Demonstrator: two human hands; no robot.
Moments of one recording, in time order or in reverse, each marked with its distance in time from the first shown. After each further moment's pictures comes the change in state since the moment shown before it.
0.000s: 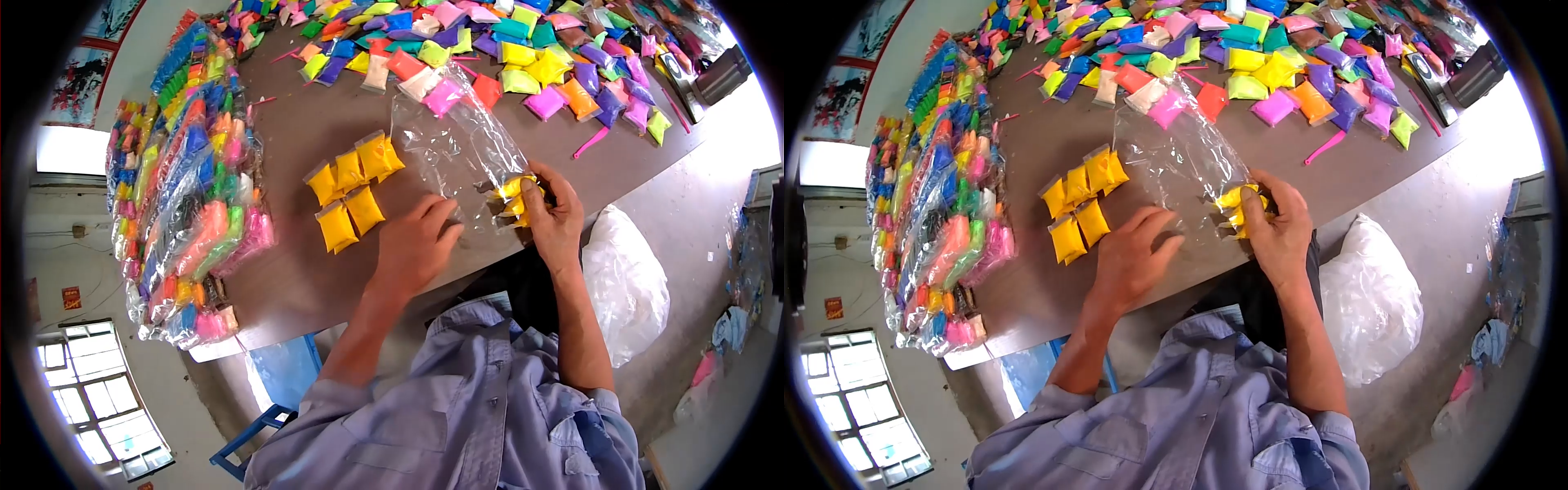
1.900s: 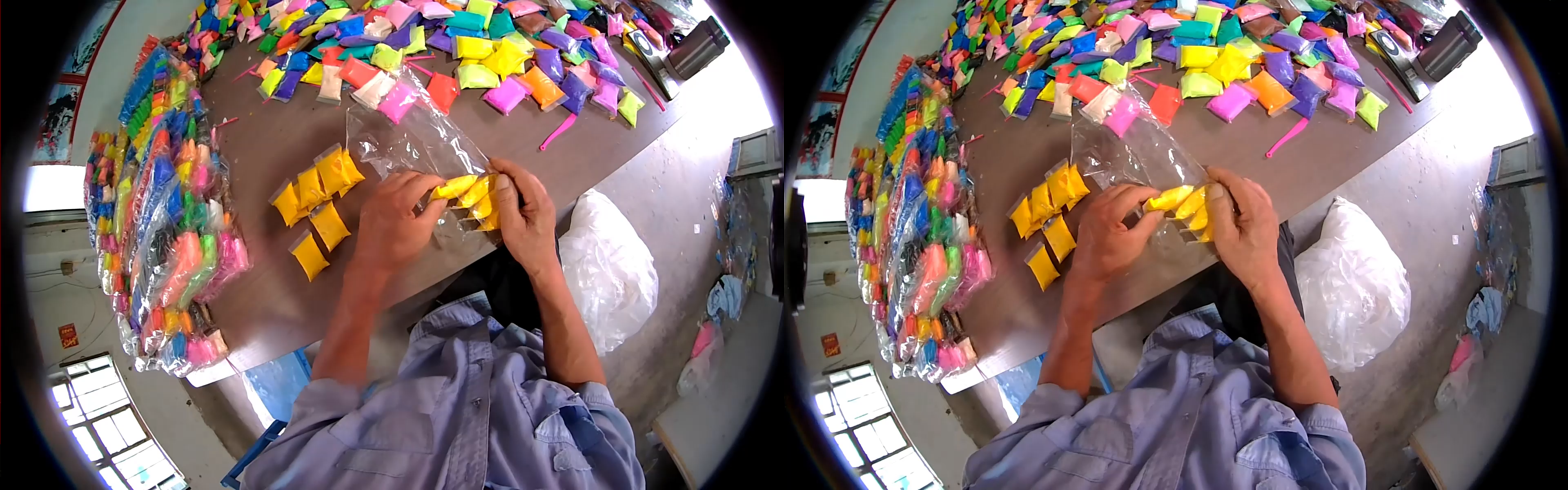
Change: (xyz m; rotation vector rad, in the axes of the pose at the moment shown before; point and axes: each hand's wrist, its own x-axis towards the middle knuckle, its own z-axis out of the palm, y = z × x) left_hand 0.059 0.005 0.012 -0.142 -0.007 0.127; right_hand 0.004 -0.016 -0.005 -0.064 -0.001 -0.115
